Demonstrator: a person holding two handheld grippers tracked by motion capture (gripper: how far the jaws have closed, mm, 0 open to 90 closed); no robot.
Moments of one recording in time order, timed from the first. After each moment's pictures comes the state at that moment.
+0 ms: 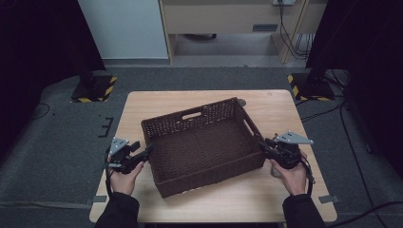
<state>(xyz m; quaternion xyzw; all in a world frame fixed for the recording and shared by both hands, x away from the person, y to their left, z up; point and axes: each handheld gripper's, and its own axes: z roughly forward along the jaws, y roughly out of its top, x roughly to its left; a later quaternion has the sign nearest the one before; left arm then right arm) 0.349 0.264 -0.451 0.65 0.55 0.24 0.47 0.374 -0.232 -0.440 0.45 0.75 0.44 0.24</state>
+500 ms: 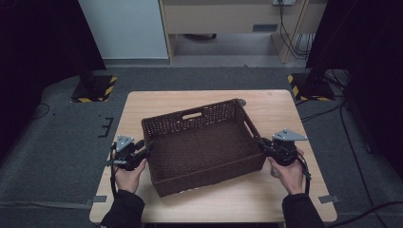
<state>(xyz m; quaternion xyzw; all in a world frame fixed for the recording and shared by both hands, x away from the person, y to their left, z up) 0.359 0.257 -0.452 0.65 0.56 0.25 0.45 0.385 -0.226 -0.444 0.44 0.76 0.42 0.23</state>
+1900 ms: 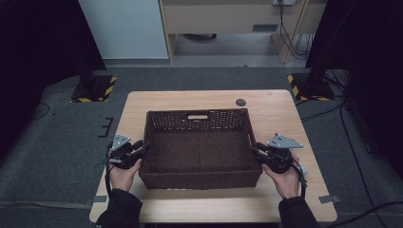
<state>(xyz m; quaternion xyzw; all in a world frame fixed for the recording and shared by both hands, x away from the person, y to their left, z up) 0.365 0.274 -0.458 0.68 0.53 0.24 0.45 0.363 -0.206 -0.438 0.42 0.76 0.43 0.23</state>
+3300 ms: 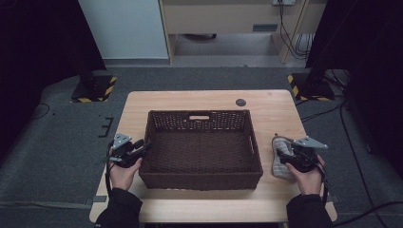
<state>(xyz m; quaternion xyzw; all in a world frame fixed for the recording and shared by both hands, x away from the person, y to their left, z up) 0.370 0.275 -0.459 0.69 0.52 0.23 0.44 0.378 -0.290 -0.475 0.52 0.73 0.35 0.27</state>
